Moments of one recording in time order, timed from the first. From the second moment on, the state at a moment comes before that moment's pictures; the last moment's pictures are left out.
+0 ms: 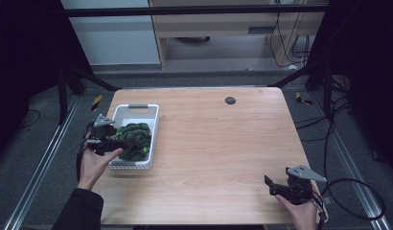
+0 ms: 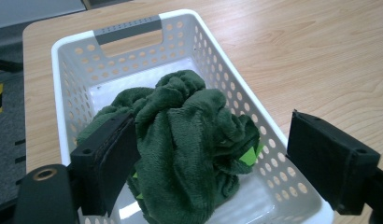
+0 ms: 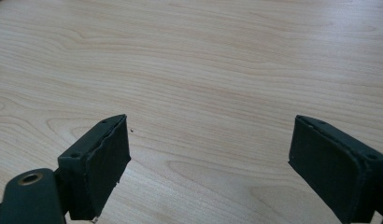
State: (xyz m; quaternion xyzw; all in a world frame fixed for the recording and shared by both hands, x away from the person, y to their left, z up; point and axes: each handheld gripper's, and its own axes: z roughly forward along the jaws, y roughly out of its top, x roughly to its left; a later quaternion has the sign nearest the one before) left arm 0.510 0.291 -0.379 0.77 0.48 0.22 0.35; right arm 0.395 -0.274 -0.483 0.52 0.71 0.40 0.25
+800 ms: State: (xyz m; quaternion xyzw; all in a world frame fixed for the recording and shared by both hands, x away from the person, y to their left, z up) left arm 0.539 0.284 -0.385 0.79 0.49 0.21 0.31; right arm 0.396 -0.274 -0.484 0.52 0.71 0.40 0.25
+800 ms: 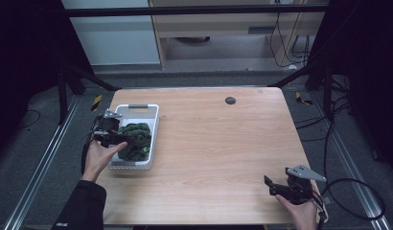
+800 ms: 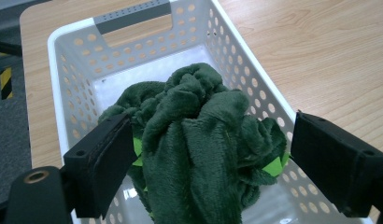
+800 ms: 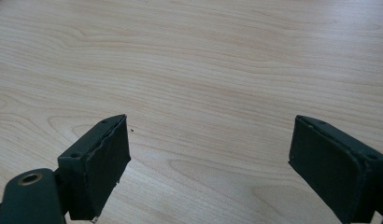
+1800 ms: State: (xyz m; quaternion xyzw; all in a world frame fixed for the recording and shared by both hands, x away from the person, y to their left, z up) left arm 0.567 0.273 -0.418 0.81 0.51 0.16 0.23; right arm 0.397 -0.272 -0.485 0.52 0.72 0.39 0.24
